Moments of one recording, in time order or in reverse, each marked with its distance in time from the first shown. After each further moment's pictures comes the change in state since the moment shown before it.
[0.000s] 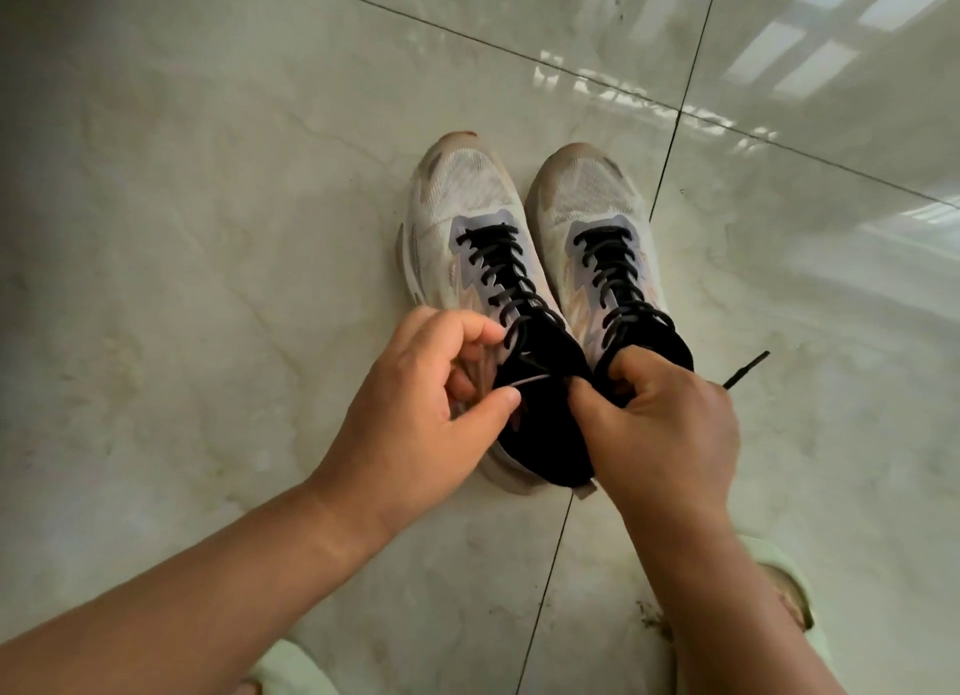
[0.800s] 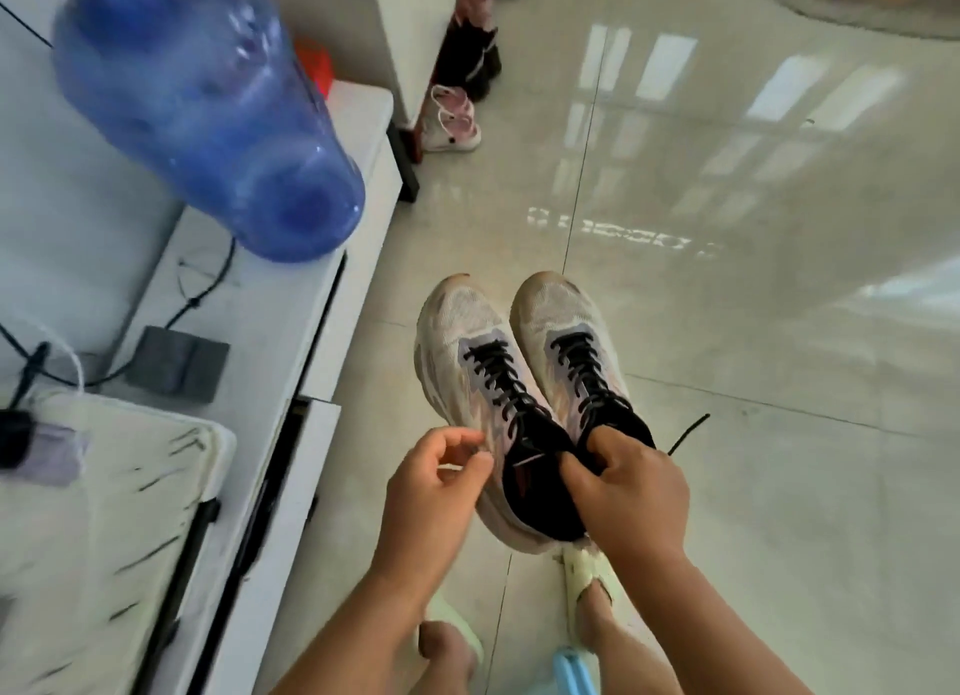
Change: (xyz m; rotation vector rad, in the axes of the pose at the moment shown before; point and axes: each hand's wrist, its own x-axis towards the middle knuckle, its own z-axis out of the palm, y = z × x) left_hand -0.149 0.471 -0.226 -0.210 0.122 -0.314; right_hand -0.076 -0.209 -0.494 0.101 -0.042 -0.010
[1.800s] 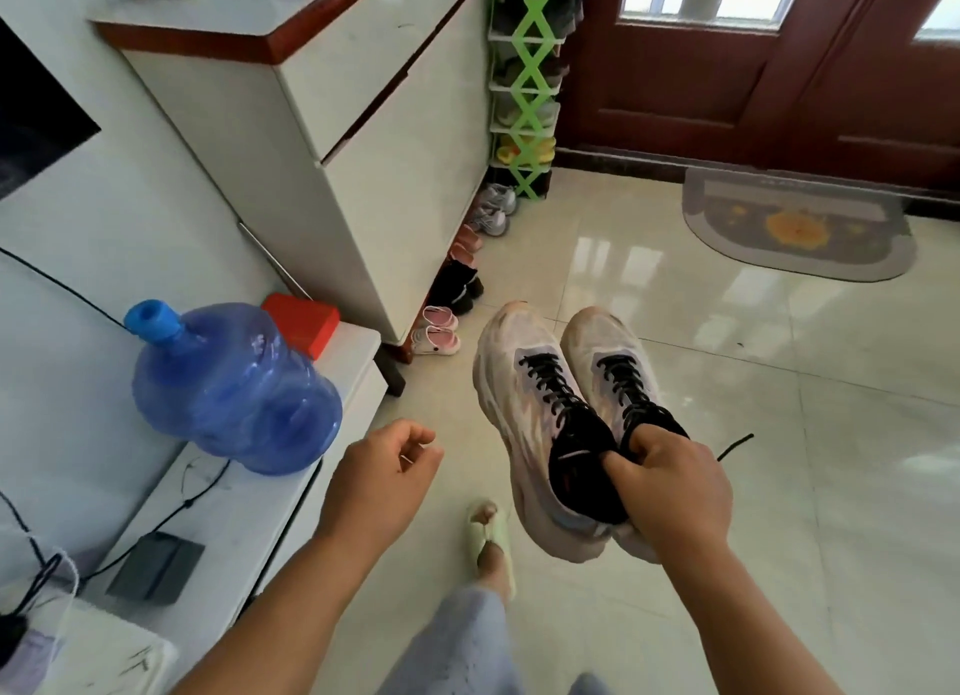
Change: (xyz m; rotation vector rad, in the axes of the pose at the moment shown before) left_hand 0.063 0.329 0.035 0.408 0.195 0.338; right_hand 0.219 -0.023 -0.314 -0.056 0.177 -0.015
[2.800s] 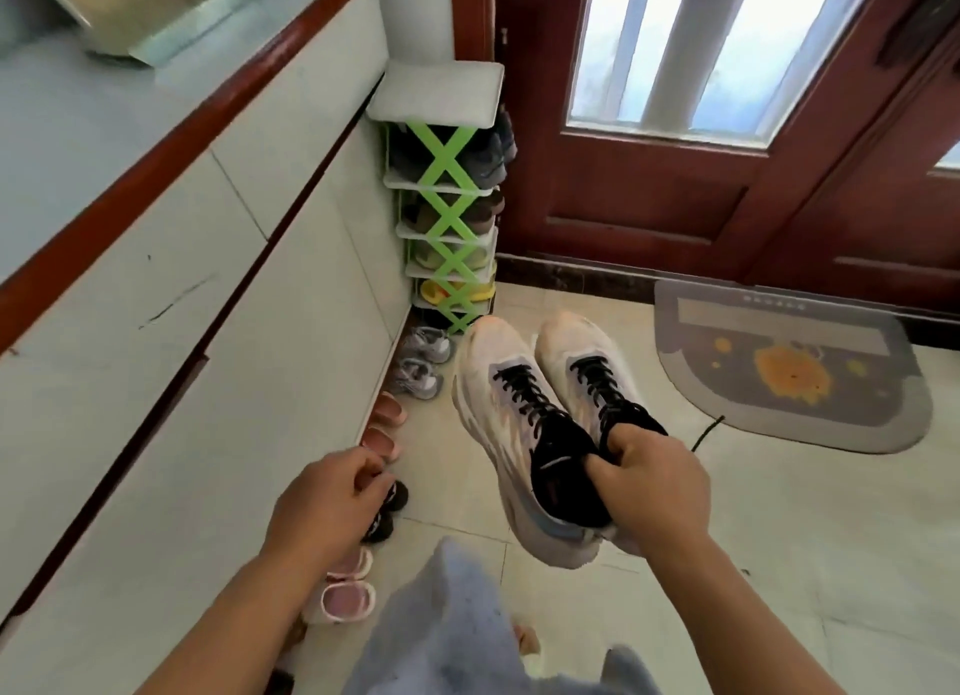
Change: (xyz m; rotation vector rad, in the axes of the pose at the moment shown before) left_hand 0.708 0.231 0.057 0.264 -0.153 -0.063; right_hand 0.731 -0.128 -0.017 -0.156 -0.038 -0.015
